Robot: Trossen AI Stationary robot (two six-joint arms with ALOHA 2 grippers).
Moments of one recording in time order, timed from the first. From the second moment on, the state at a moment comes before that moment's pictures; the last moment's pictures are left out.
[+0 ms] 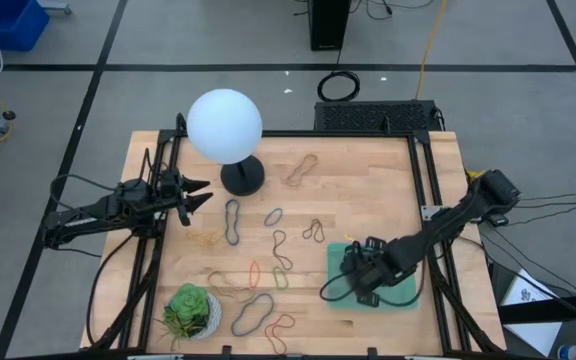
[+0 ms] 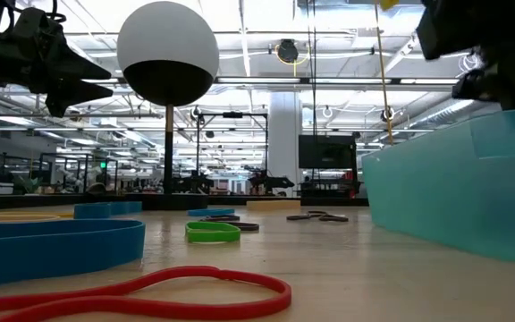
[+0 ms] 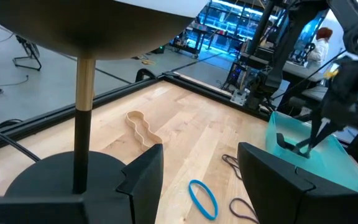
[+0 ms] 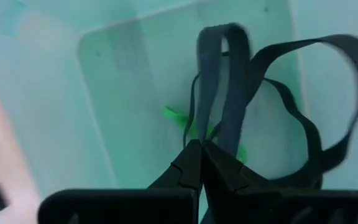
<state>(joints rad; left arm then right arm) 0.18 0.01 0.17 -0.25 -0.13 -0.30 0.57 1.59 1.04 -0.86 0.06 0.82</state>
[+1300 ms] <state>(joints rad) 0.18 0.01 0.17 -0.25 -0.13 -0.30 0.56 1.40 1.04 -0.90 0.23 0.81</state>
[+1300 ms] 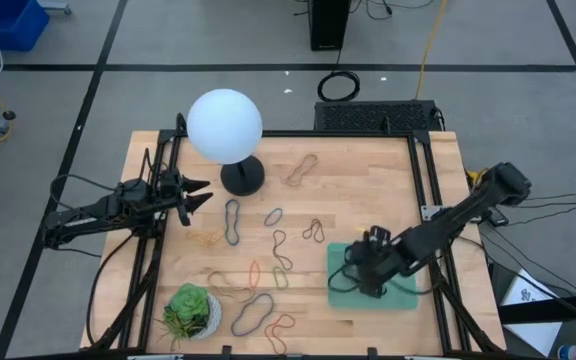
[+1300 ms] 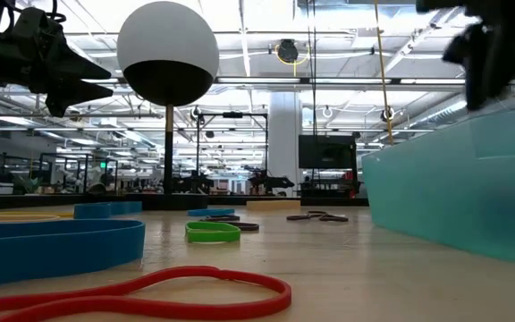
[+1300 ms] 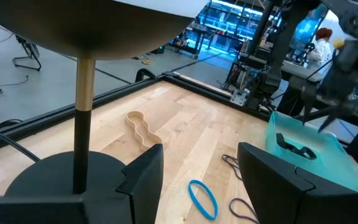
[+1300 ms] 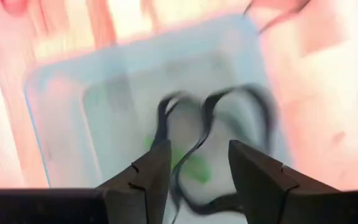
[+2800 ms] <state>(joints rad) 0.18 0.01 0.17 -0.26 -0.13 -0.30 0.21 1.12 1.04 -0.35 0.38 -0.19</state>
